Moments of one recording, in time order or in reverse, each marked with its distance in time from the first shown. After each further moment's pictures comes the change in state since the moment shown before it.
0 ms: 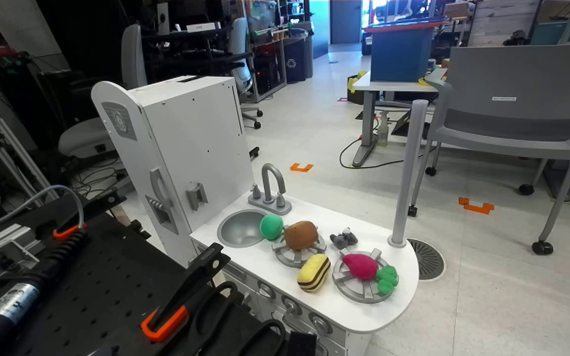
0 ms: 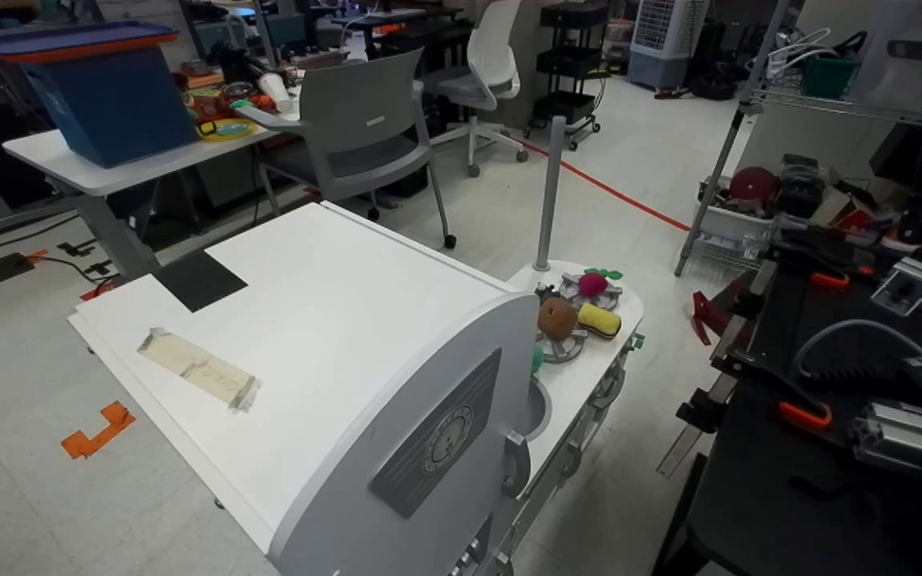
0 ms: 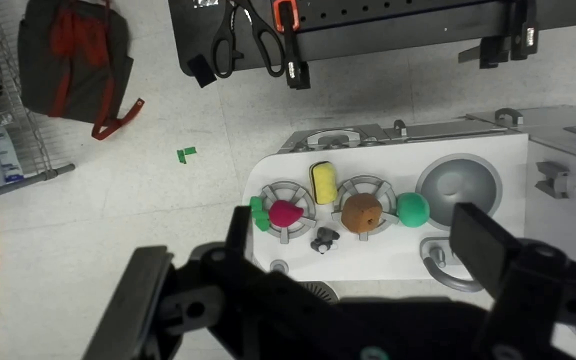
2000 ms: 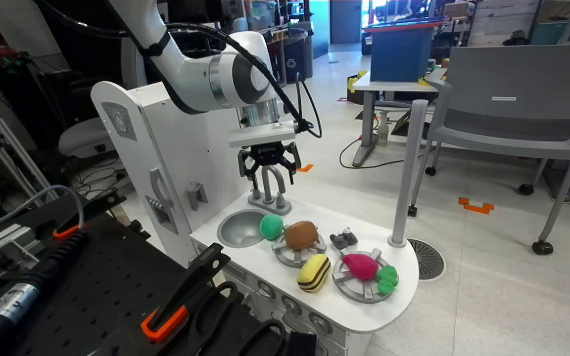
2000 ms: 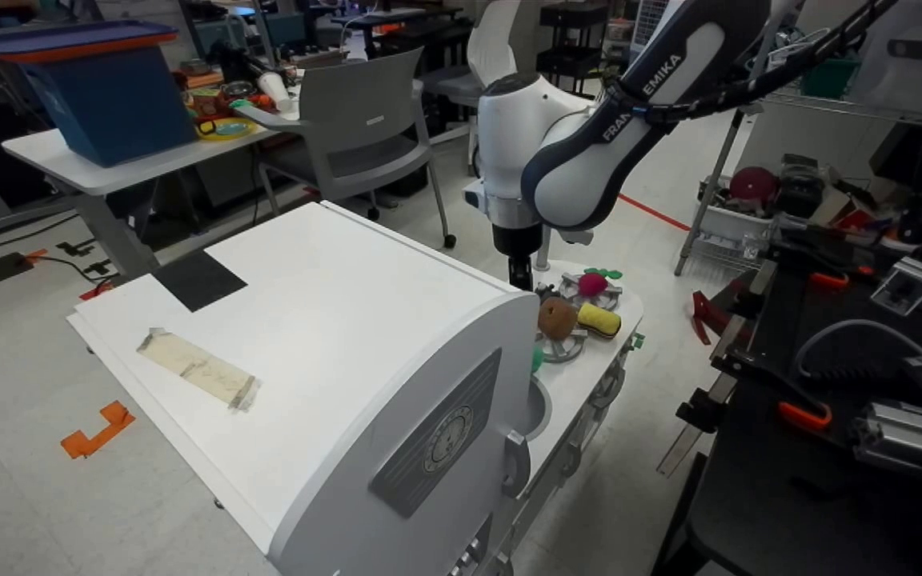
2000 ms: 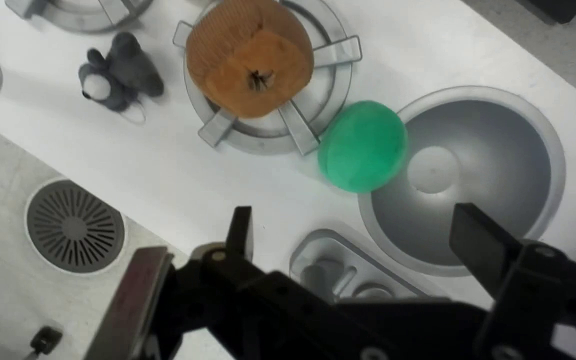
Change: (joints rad) arm 0.111 1.401 0.059 0.831 -0.144 0.588 -0.409
